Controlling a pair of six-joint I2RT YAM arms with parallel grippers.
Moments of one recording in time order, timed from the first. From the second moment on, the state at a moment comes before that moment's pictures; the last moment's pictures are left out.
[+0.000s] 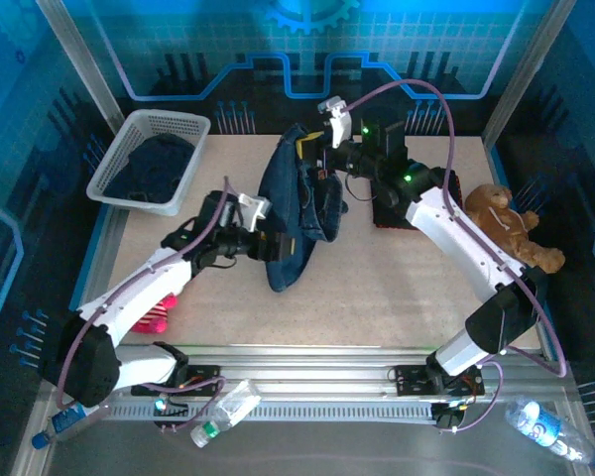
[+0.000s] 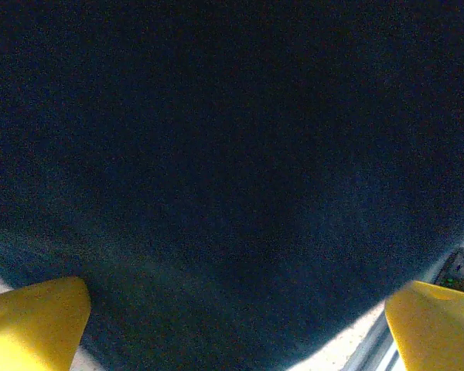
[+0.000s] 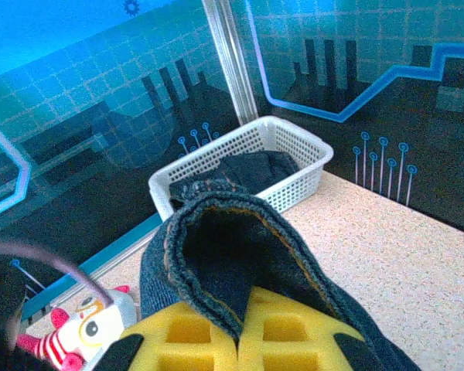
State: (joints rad) left arm -0.46 1.26 0.88 -0.33 0.42 -0.33; right arm 0.53 1.56 1.60 -0.27 -0.39 0.18
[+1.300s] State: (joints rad) left arm -0.46 1.07 1.75 -0.84 -0.20 -0.14; right arm 0.47 1.00 1.39 -0.24 -0.28 0.10
